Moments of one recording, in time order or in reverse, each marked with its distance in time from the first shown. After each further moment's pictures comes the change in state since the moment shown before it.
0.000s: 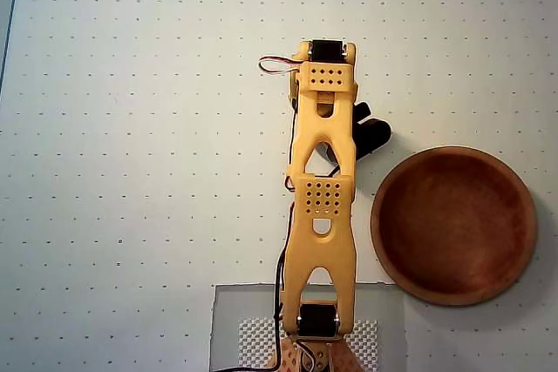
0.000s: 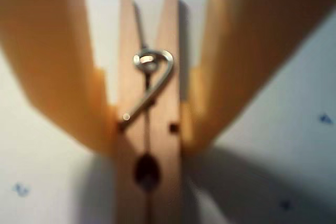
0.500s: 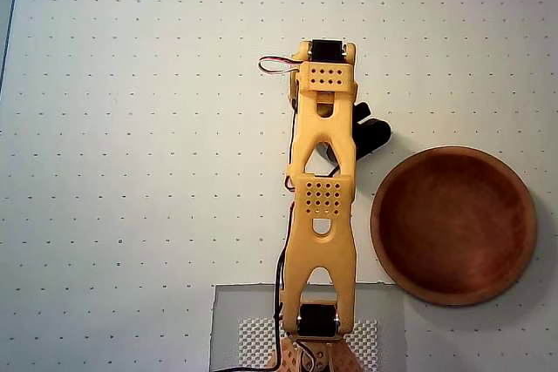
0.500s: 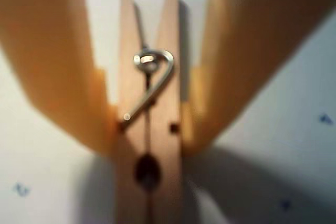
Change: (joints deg) arm 0.3 1.7 1.9 0.0 0.3
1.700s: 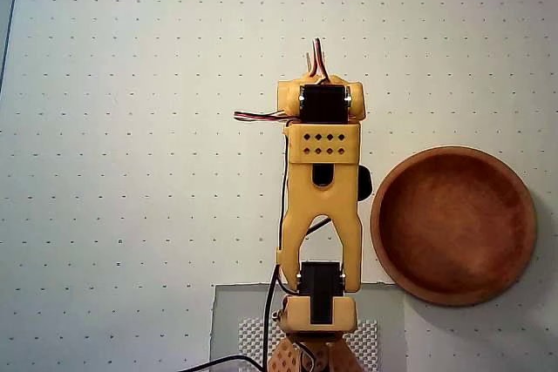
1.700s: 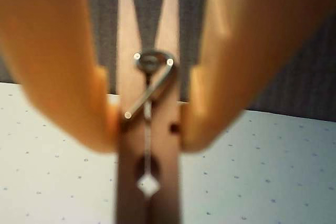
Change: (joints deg) arm -2.0 67.4 41.0 0.0 34.6
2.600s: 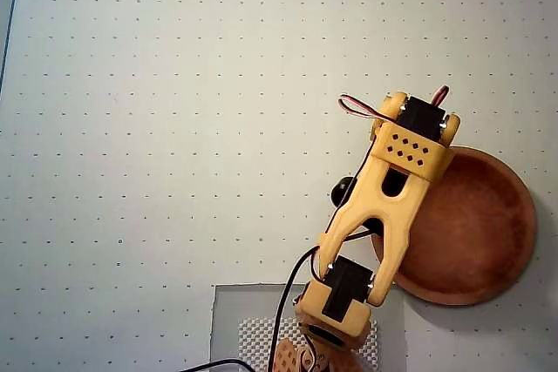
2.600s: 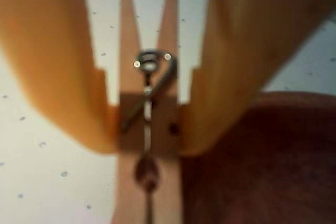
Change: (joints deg) arm 29.2 -4.5 13.4 0.0 9.6
